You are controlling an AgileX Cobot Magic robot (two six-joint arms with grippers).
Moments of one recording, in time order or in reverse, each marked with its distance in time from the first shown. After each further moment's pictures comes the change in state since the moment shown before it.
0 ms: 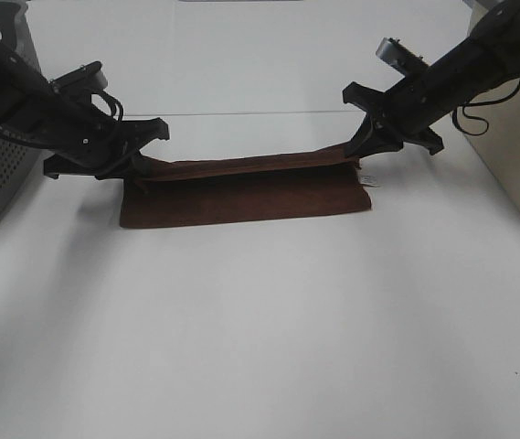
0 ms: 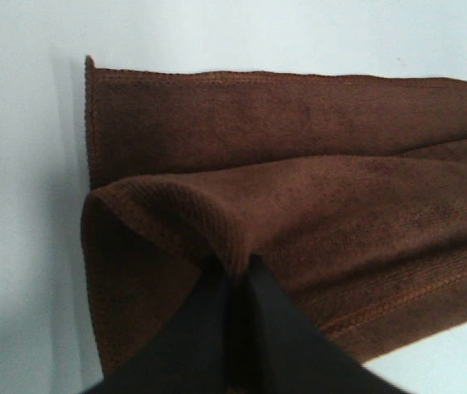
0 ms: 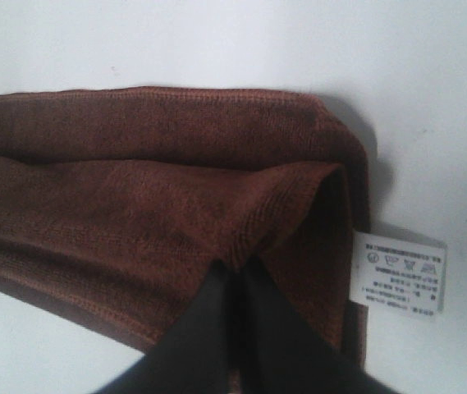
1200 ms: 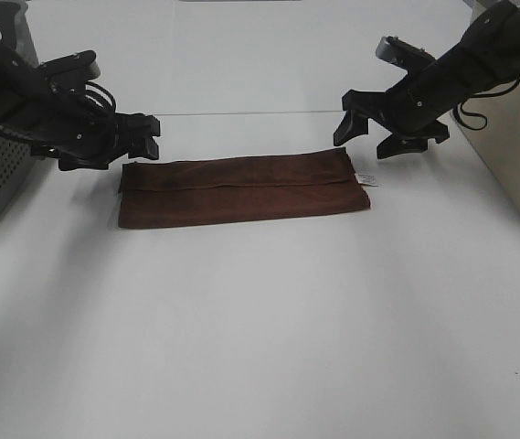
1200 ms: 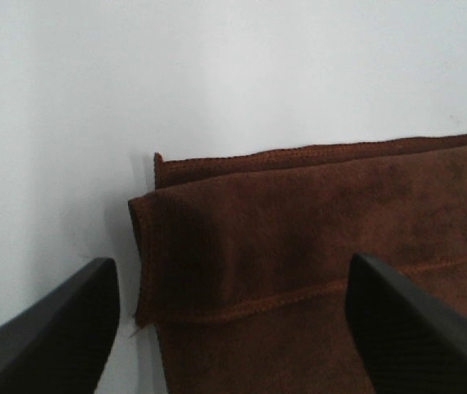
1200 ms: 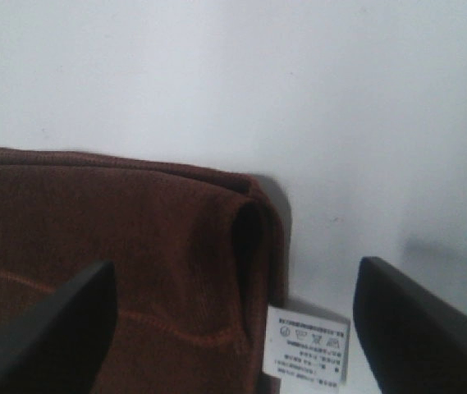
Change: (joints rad) left arm -0.002 -0.005 -0.001 0.102 -0.128 0.012; right arm 0.024 0.004 -0.001 -0.089 -0.165 -0.023
